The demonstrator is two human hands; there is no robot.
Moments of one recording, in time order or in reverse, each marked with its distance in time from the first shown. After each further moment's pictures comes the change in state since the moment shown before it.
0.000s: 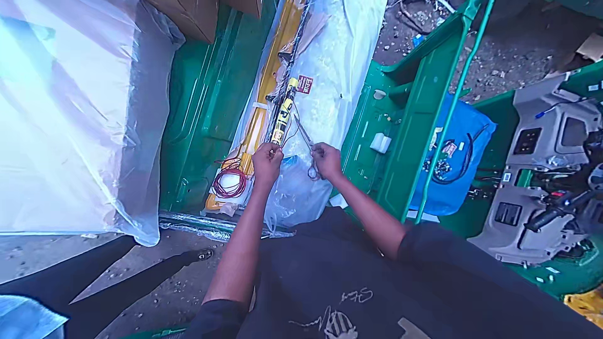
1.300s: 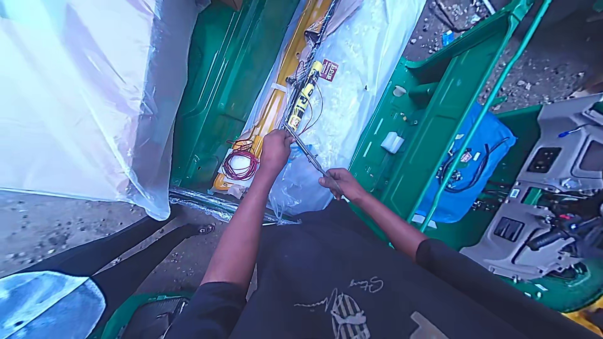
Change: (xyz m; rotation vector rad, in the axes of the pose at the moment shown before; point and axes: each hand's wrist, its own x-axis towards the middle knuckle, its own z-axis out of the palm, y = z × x) left_hand 0.007 0.004 -0.030 0.299 -0.173 -0.013; right_hand -0.076 -0.013 -0.026 0.380 -0.636 0.319
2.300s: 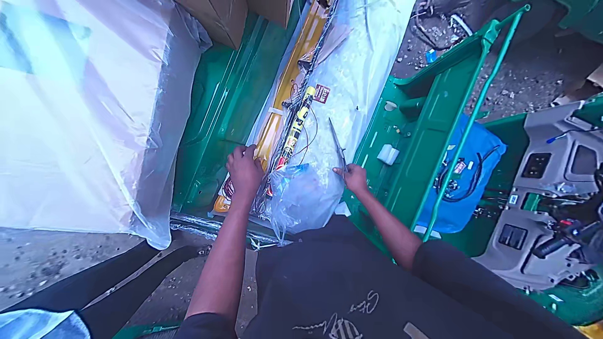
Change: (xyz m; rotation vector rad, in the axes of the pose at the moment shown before) left_hand -0.003 -0.053 -0.035 0.258 0.165 -0.133; right_hand 0.069 0.032 -0.073 -0.538 0.669 0.136
